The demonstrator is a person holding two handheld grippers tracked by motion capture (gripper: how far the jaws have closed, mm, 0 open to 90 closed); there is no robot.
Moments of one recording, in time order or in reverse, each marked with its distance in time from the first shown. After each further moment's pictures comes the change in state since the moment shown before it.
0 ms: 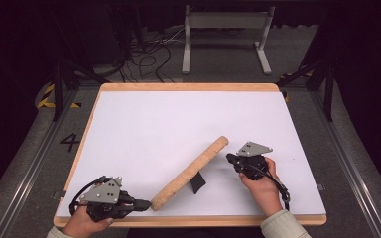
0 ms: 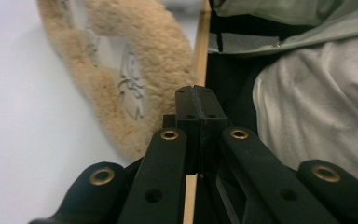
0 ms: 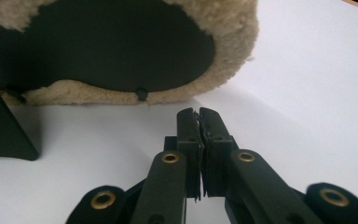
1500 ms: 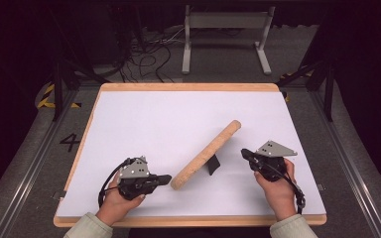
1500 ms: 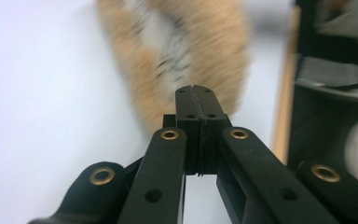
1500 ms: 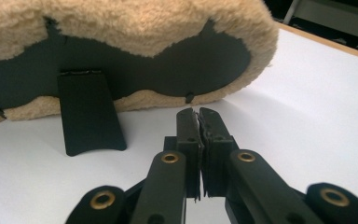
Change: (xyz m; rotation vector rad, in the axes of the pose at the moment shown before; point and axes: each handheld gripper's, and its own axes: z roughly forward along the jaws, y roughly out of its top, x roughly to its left) left arm 0.043 0.019 0.053 -0.007 0.247 -0.184; right arm -0.018 -0.005 -0.043 -0.109 -0.084 0.062
